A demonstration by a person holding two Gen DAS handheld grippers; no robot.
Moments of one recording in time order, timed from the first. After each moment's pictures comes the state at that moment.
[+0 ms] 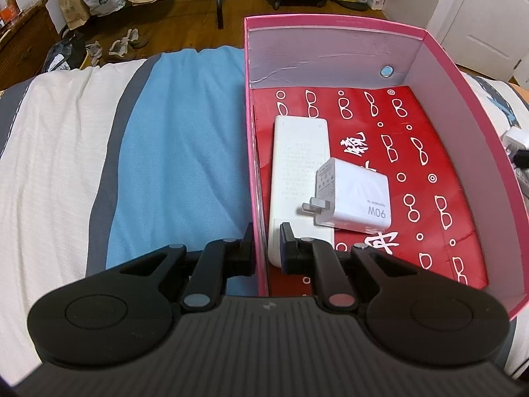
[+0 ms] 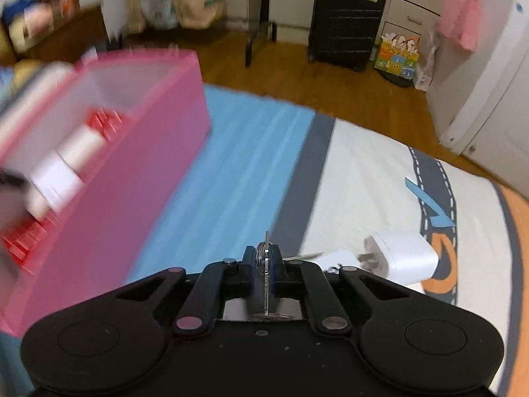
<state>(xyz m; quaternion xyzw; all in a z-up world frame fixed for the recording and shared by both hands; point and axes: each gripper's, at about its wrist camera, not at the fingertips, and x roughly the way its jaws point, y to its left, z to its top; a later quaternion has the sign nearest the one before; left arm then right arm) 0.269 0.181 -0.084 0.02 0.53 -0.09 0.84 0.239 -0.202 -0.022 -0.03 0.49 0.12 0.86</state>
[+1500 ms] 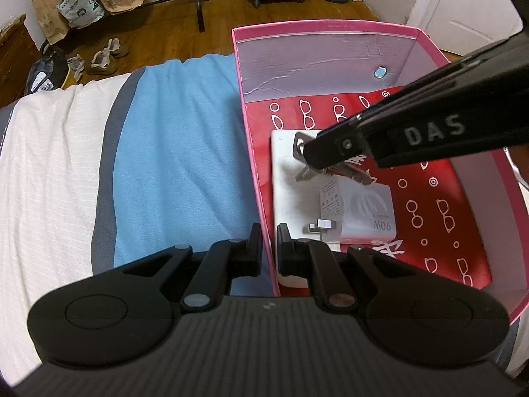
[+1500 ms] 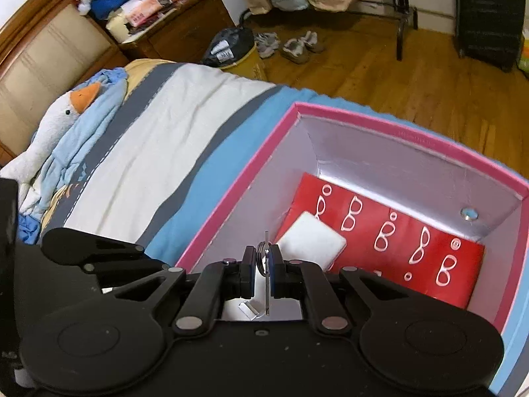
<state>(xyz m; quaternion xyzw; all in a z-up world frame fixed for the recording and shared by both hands) 0.292 0.182 -0.082 0.05 0.53 -0.12 0.84 0.328 0.008 -0.024 0.03 0.56 0.32 0.76</state>
